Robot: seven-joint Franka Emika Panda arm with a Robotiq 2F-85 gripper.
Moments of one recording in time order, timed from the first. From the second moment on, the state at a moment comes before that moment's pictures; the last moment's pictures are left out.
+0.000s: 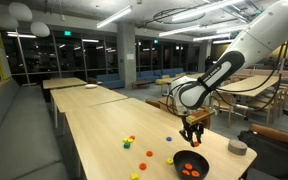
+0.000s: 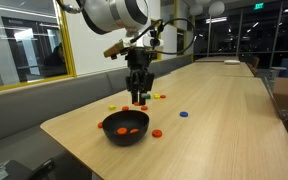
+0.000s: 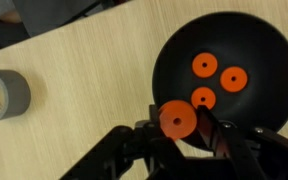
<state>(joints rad) 0.10 0.07 -0.14 -2.34 -0.14 2.12 0.49</state>
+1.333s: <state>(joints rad) -0.01 0.18 -0.10 -2.28 0.33 1.94 0.36</state>
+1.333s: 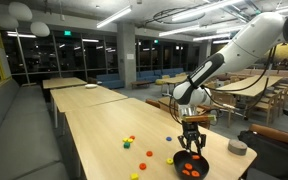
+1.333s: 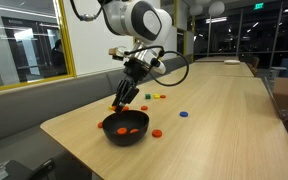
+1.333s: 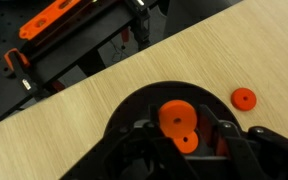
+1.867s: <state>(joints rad) -0.03 0.22 -0.11 -2.21 0.32 1.98 0.36</state>
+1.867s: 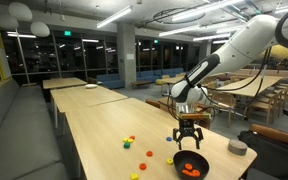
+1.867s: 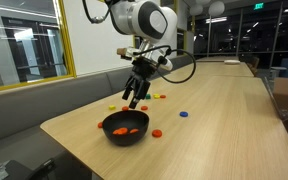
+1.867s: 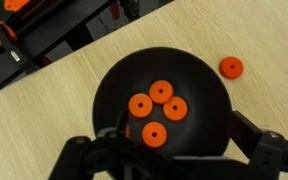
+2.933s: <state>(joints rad) -0.10 -0.26 -0.12 -2.33 0.10 1.99 0.35</state>
